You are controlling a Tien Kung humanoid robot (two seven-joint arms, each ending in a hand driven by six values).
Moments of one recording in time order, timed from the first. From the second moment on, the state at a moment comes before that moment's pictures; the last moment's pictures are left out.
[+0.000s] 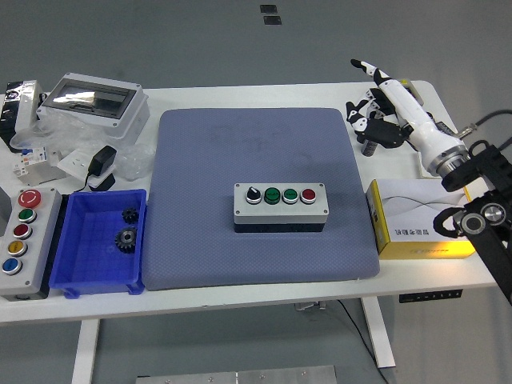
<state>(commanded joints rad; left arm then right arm) 0.02 0.07 -1.65 -0.22 1.52 0.02 0.40 0.24 -0.32 1.33 1.55 -1.59 -0.06 -0.01</state>
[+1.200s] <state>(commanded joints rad) -0.03 0.12 -1.69 -0.22 1.62 -0.01 0.39 0.06 -0.30 1.52 1.52 -1.17 -0.36 0.33</state>
